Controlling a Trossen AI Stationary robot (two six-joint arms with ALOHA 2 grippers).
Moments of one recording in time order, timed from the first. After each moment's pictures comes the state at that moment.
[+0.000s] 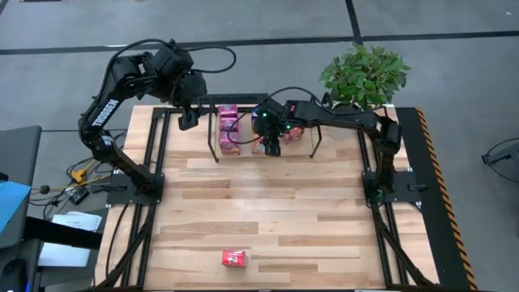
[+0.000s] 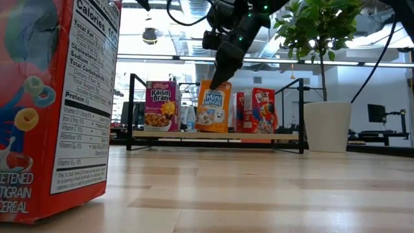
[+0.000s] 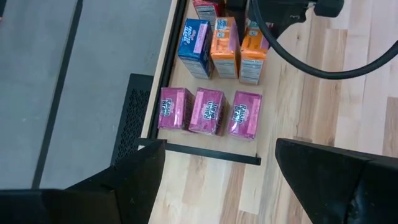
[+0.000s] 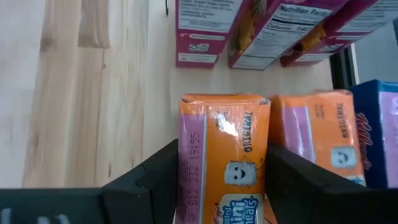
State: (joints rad) left arm 0.49 1.56 2.24 -1.56 -0.09 0.35; right arm -0.33 1.89 1.66 -0.74 -0.05 -0.34
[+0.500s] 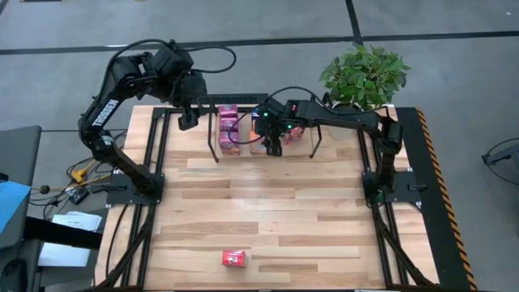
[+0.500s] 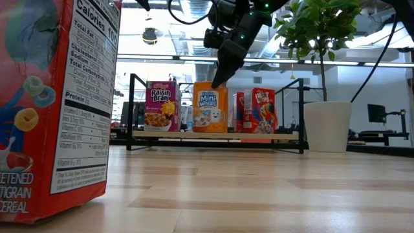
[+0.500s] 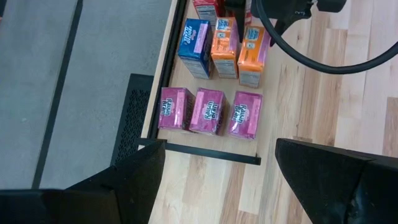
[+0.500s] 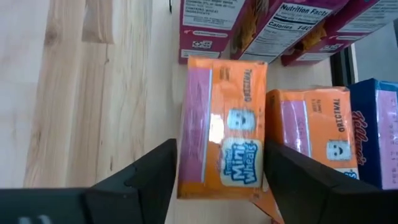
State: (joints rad) left arm 0.49 1.56 2.24 -1.56 -0.09 0.35; right arm -0.33 1.88 1.66 -0.75 -0.05 -0.36
